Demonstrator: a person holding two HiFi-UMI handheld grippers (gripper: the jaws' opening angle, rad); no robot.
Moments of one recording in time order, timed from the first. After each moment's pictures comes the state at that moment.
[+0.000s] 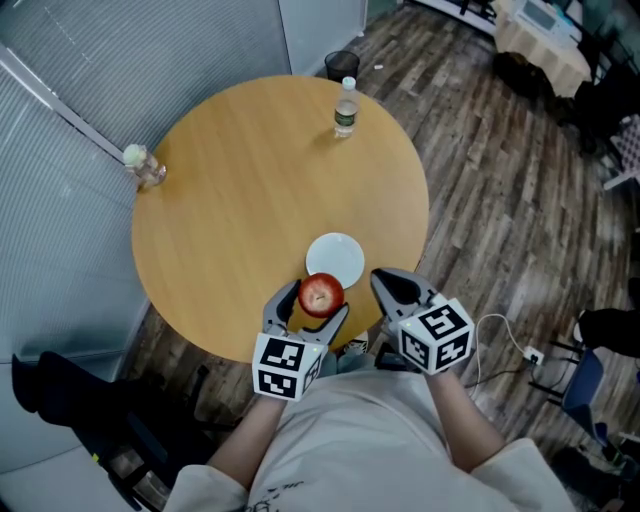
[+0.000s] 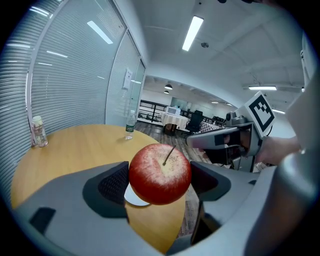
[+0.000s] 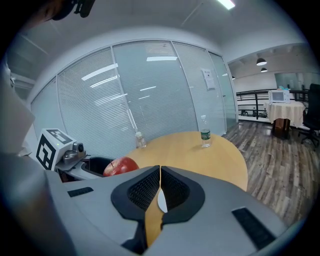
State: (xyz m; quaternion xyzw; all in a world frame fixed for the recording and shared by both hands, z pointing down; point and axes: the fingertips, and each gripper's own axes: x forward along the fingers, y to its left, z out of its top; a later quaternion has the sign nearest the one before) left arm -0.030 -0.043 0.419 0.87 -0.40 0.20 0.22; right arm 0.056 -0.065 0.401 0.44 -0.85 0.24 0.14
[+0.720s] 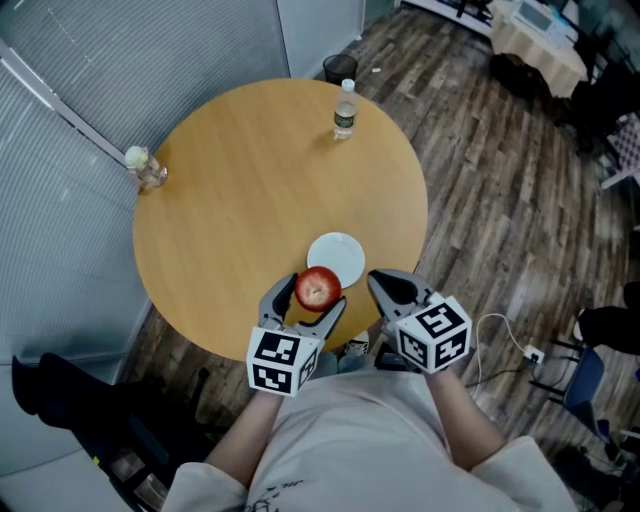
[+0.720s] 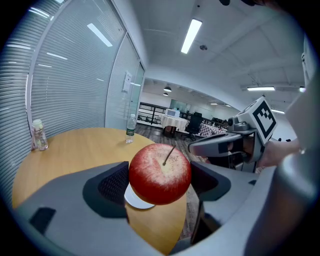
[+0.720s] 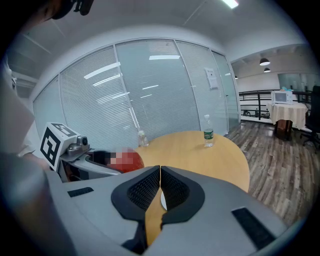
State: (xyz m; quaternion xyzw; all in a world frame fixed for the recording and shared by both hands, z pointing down) left arm -0.037 -0.048 0.404 0.87 -0.40 0.19 0.21; right arm 0.047 -0.056 0.397 0.43 -0.86 0.24 0.15
